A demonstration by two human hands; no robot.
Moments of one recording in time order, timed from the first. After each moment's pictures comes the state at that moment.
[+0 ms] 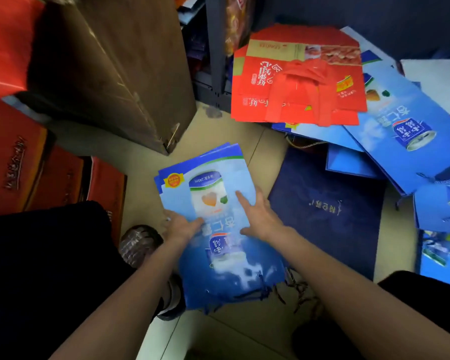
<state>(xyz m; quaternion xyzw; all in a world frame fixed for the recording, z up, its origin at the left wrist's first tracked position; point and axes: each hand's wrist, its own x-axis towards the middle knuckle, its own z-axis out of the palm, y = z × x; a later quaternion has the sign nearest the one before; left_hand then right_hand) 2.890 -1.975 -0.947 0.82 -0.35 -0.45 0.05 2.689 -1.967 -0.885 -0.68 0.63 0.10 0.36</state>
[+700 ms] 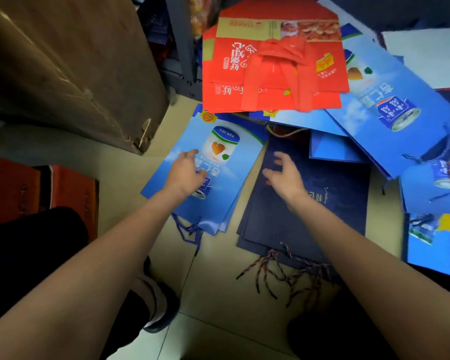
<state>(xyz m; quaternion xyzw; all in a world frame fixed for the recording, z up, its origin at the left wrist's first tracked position) 2.825 -2.073 -0.883 0.65 -0.68 -0.34 0.03 2.616 -2.013 -0.887 -0.34 0.78 -0.30 0.44</state>
